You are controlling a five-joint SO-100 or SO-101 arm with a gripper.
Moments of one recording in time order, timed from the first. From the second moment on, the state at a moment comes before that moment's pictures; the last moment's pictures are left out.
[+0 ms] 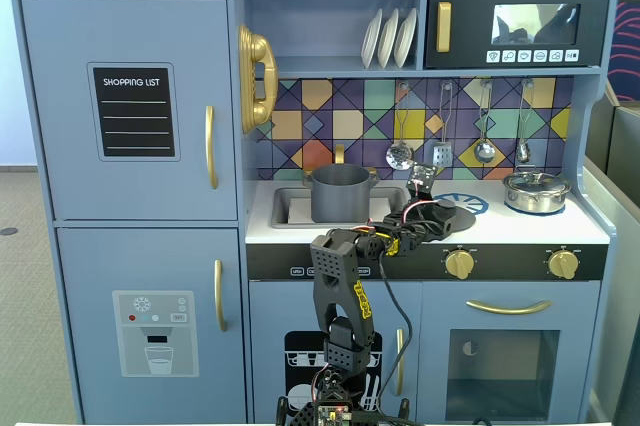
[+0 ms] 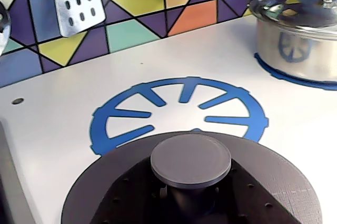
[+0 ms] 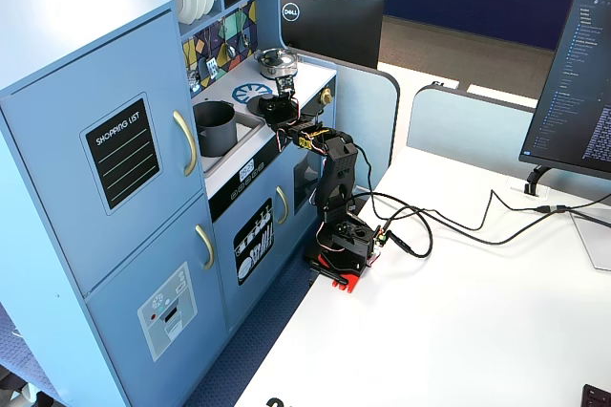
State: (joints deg) arm 31.8 102.8 122.0 -23.8 -89.4
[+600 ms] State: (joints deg) arm 35.0 104.3 124.3 -25.0 -89.2
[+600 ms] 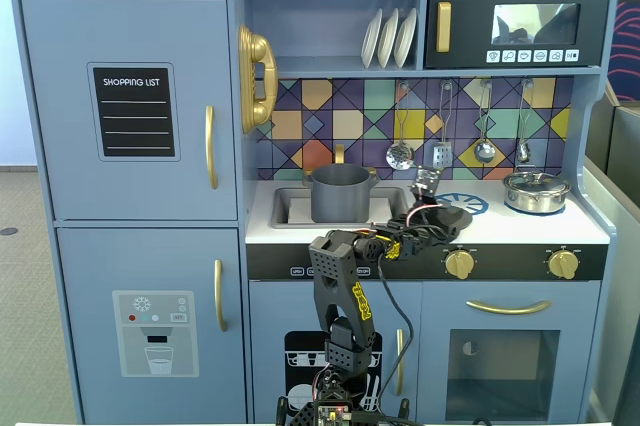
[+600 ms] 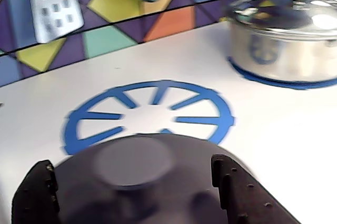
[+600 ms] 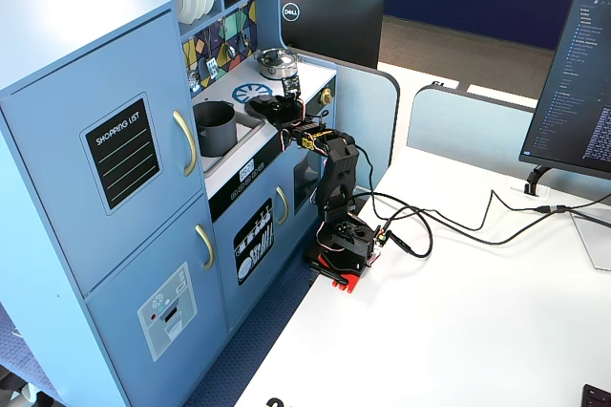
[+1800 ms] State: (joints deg) arm -1.1 181.8 165.6 80.4 -84.6
